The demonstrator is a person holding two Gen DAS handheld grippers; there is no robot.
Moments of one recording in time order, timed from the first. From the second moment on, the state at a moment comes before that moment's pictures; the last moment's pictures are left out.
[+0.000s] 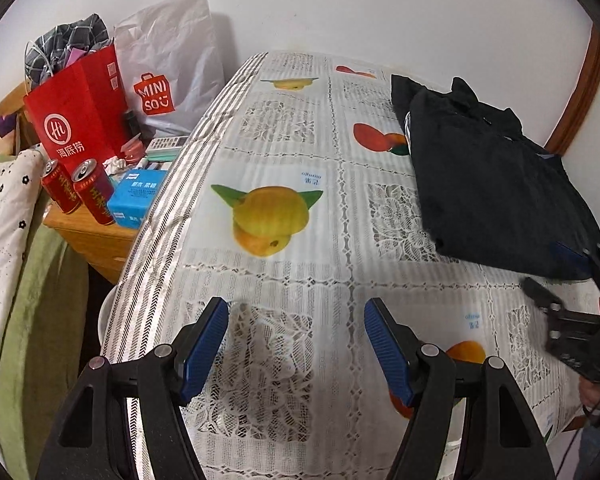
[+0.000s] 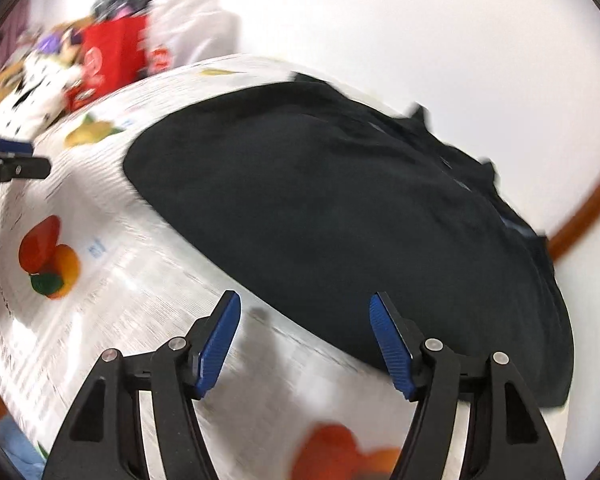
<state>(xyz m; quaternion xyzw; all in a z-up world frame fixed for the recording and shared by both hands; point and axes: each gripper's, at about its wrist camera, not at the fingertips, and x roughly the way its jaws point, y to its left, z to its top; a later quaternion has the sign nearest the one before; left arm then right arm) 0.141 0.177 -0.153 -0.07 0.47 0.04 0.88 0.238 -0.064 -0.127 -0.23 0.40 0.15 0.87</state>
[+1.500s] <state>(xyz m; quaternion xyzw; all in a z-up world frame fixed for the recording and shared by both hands) 0.149 0.105 -0.142 -0.05 0.43 -0.01 0.90 0.306 -0.254 -0.101 0.16 0.38 -0.03 0.91</state>
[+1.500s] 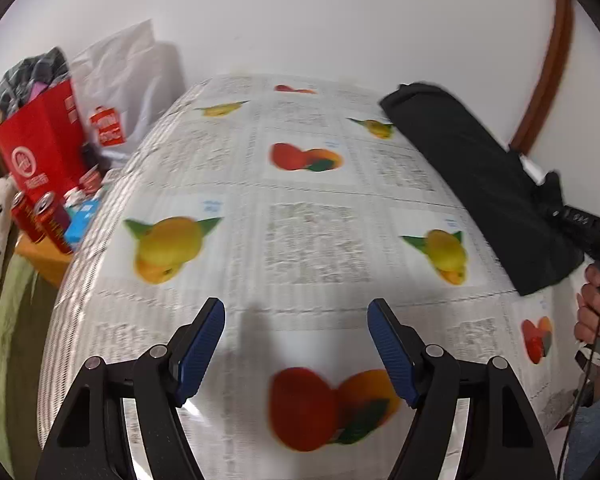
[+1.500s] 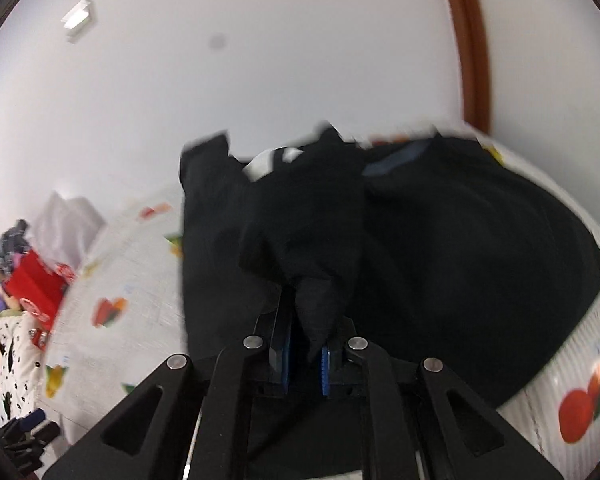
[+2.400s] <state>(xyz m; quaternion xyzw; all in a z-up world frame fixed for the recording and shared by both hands) 0.193 -0.094 -0.153 -0.03 0.45 -0.17 0.87 0.253 -0.412 -0.130 0.07 0.43 -0.09 0.90</state>
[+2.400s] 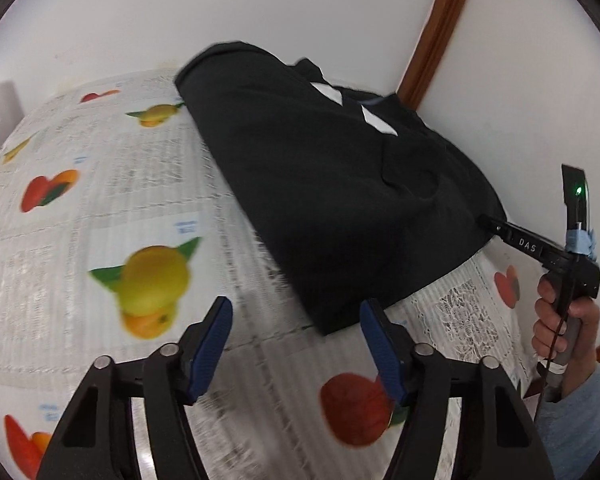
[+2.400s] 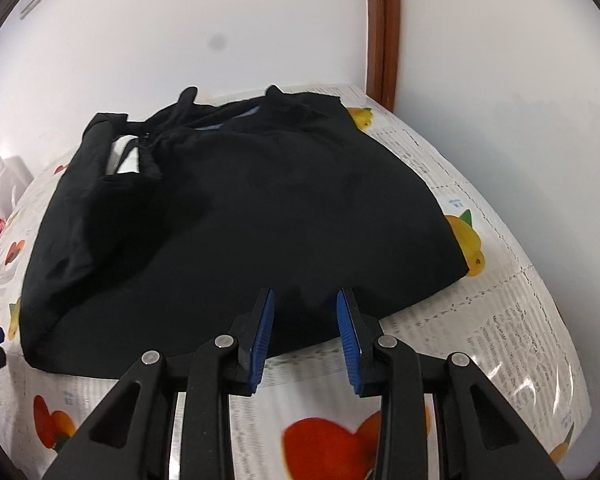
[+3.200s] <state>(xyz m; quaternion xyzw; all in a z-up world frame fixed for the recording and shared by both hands) 0.191 -0.055 -0.160 -0.10 0.45 -0.12 0.88 0.271 -0.343 -0.146 0.00 0.45 -0.03 0.89</state>
